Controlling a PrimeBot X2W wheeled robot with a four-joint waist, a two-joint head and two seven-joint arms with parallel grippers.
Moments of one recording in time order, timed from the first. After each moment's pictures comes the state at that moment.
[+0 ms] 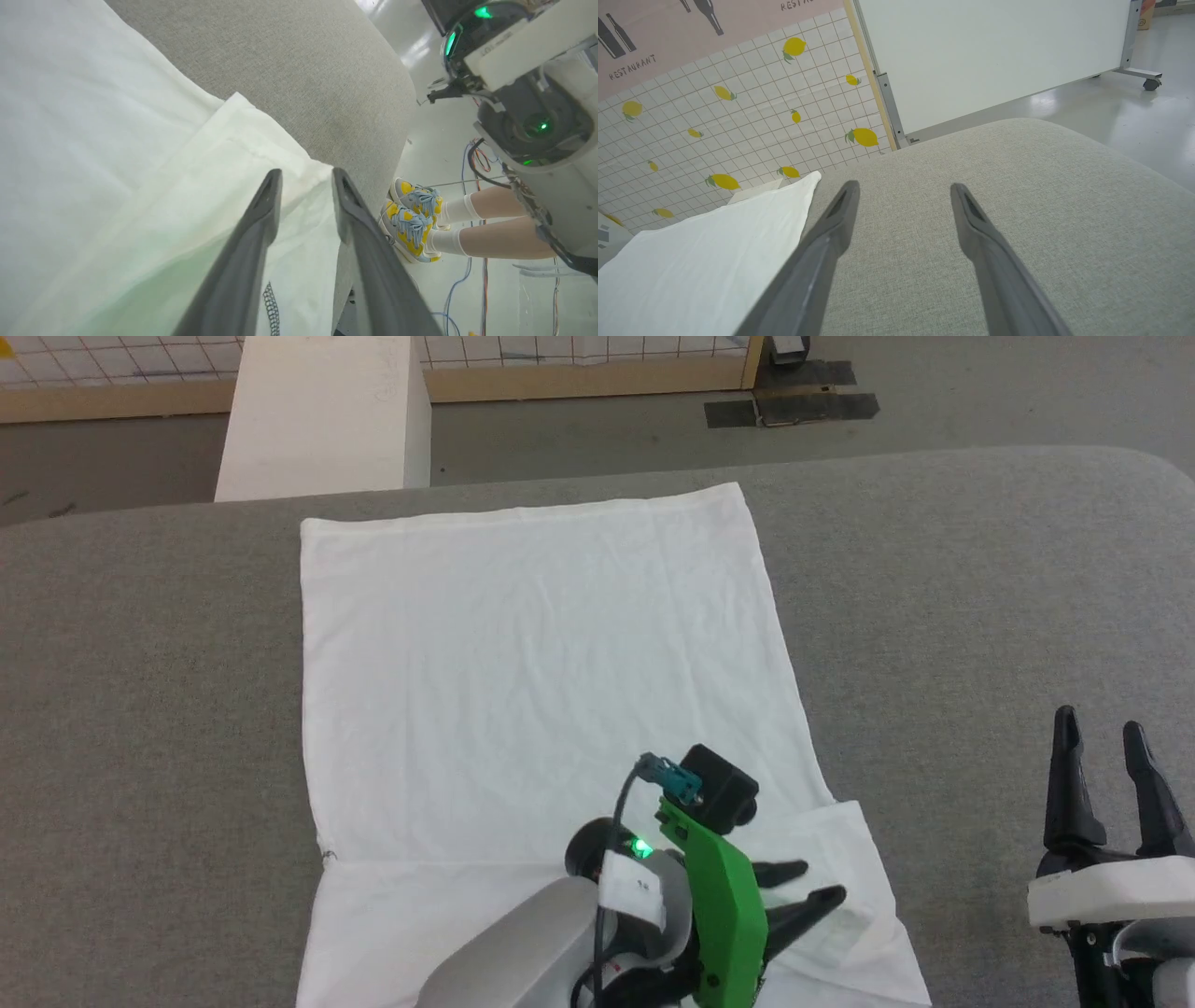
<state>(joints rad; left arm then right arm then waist) -0.47 0.11 -0.92 0.19 -0.87 -0.12 0.45 -0.03 -0.05 -0.23 0.07 0.33 0.13 -0.16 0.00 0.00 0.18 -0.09</state>
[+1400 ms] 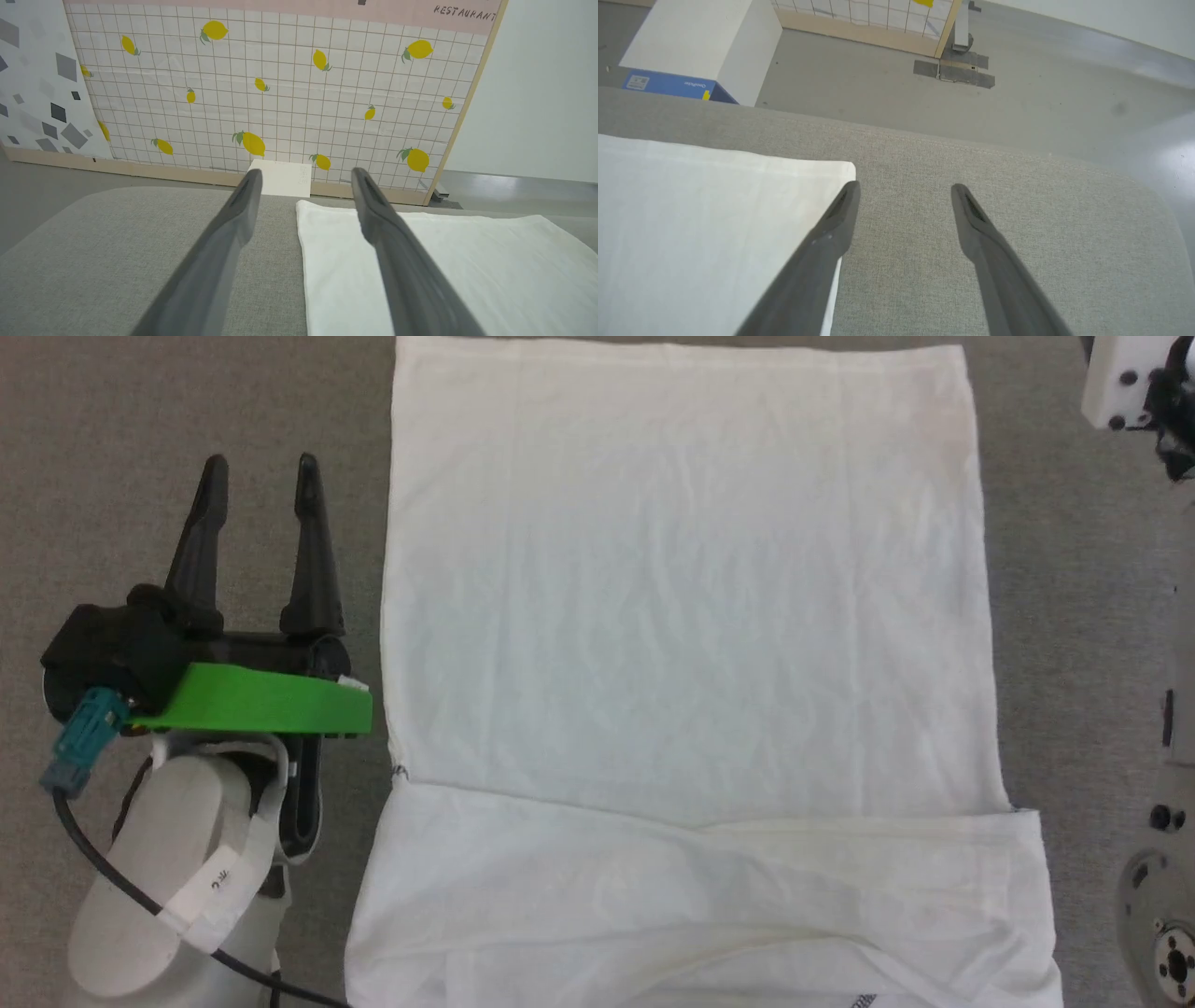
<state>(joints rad) -0.41 0.36 -0.27 -0.06 -0.51 0.17 -0.26 -1.05 -0.13 -0.19 0.43 -0.12 0.13 0.84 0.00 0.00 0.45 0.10</state>
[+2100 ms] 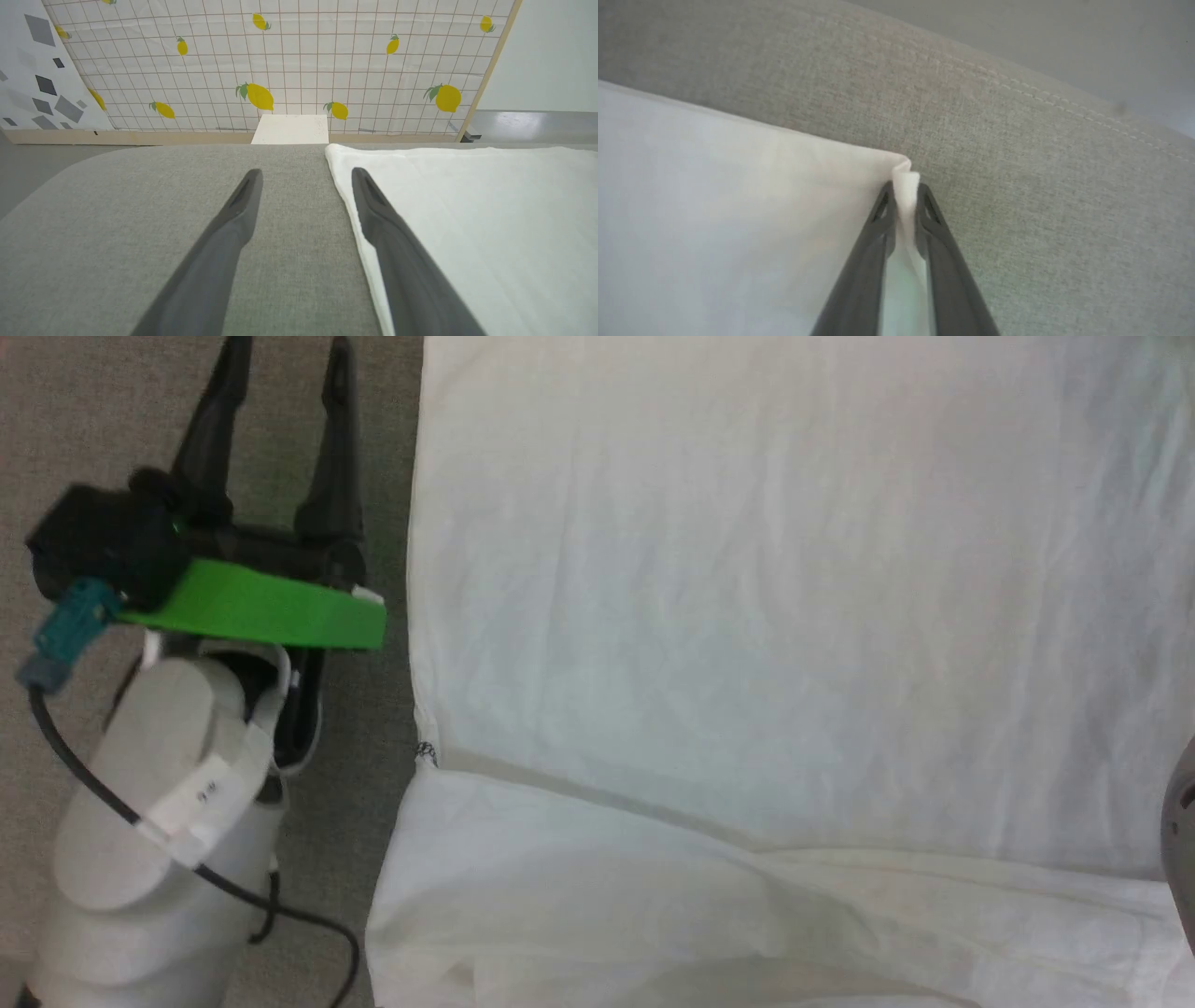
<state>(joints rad) -0.58 0.33 -0.28 -0.03 -0.46 0.07 -0.21 -1.24 -0.17 -0.10 0.39 -0.14 0.13 1.30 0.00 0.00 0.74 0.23</state>
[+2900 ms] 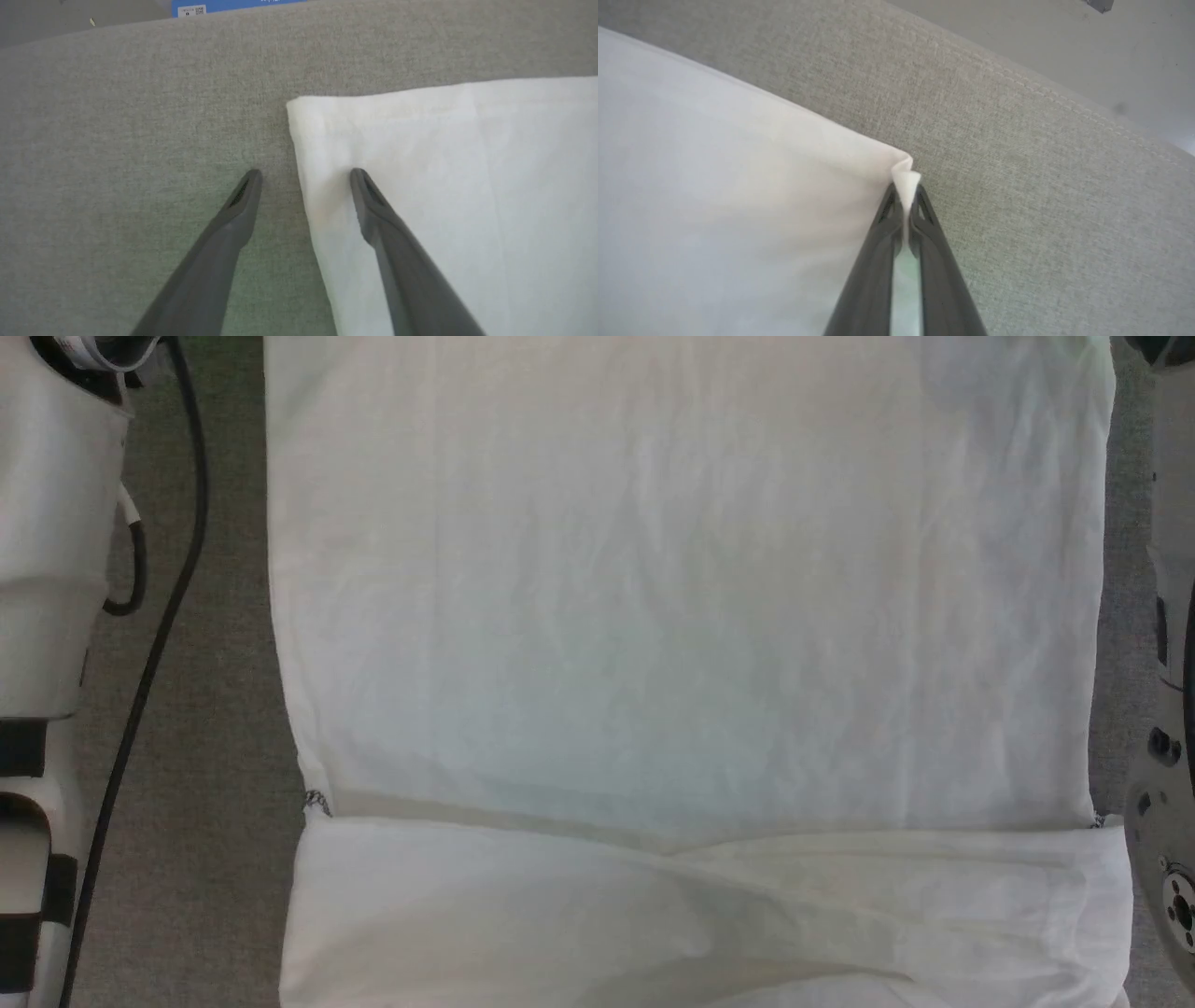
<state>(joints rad) -1.31 0.41 -0.44 0.50 -0.63 0.02 0.89 -1.26 -0.13 0.05 0.39 -0.02 0.13 1.24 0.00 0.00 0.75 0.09</state>
